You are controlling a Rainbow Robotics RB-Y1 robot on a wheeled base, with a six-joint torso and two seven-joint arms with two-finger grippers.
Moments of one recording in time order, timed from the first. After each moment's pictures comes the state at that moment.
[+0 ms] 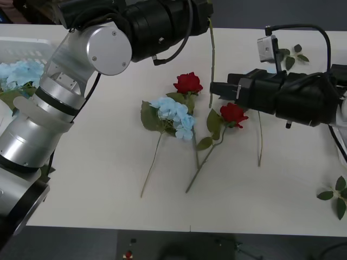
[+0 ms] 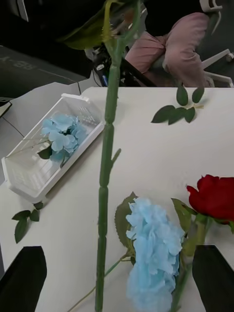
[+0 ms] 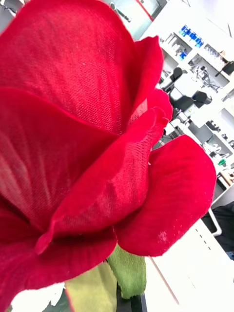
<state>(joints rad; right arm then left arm) -0.29 -0.51 0.01 -1.86 -1.44 0.96 2.01 -0.83 0.36 -0.36 -1.56 1.07 0.56 -1.45</state>
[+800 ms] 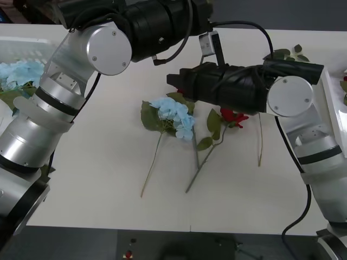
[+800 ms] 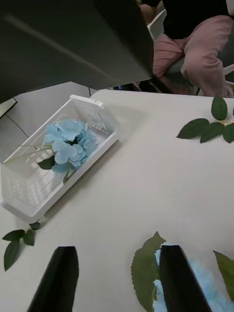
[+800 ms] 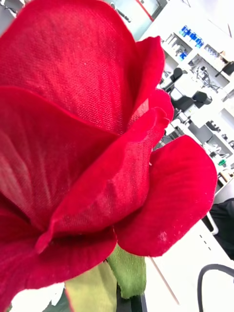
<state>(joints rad) -0.47 -0.32 0.19 -1.66 -1.27 0.84 2.05 -0.83 0.36 -0.36 -1.56 1.07 0.56 -1.45</state>
